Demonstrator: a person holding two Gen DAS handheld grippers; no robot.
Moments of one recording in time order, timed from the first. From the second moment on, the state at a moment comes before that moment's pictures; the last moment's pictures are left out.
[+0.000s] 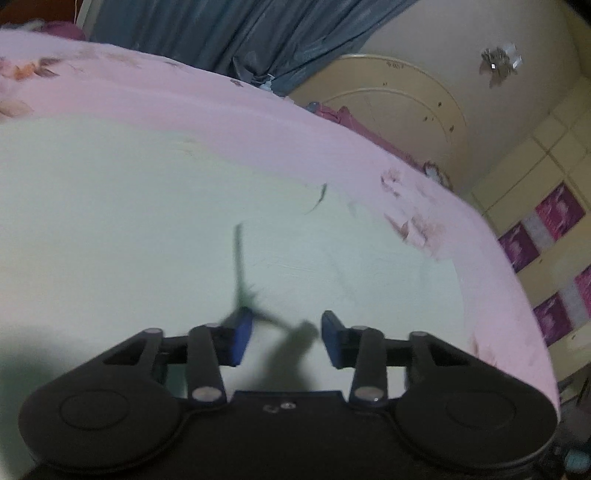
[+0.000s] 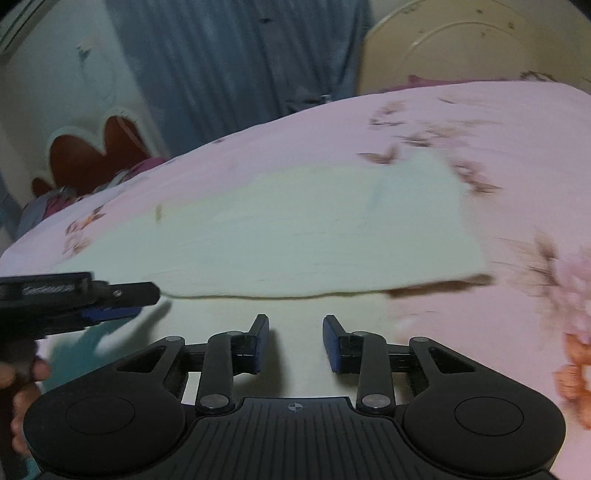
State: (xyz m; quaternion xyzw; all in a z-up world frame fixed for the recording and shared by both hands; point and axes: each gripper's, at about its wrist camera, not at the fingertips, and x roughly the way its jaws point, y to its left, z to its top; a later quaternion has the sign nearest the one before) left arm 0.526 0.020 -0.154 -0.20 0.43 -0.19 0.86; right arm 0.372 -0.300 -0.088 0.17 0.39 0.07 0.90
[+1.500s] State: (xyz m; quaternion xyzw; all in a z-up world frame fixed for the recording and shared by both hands) left arm 0.527 0.142 -0.138 -0.18 0.38 -0.10 0.90; right arm 0.383 -0.325 -0.070 0.17 0.36 0.04 0.92
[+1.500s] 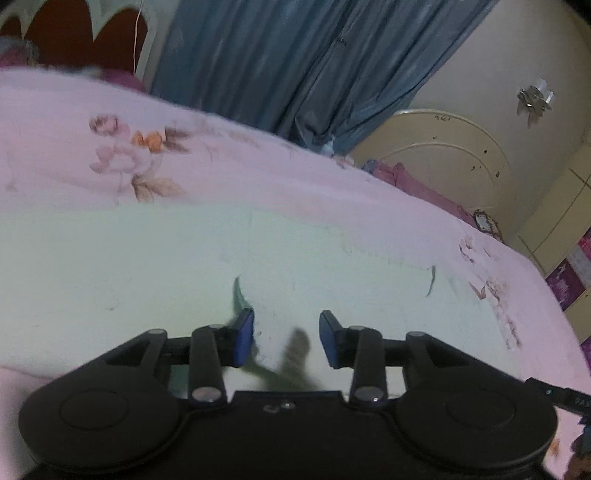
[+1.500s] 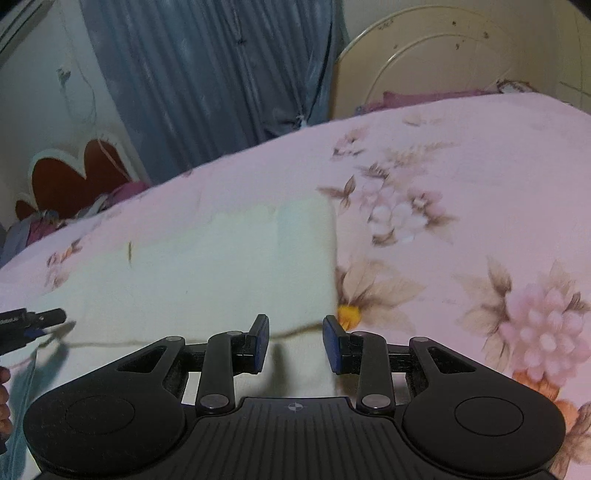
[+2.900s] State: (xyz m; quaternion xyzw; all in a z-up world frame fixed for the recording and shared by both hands) left arm 0.514 0.080 -0.119 -0.06 0.30 -0.10 0.95; right arm 0.485 -0.308 -0.078 0.11 0.36 0.09 0.92
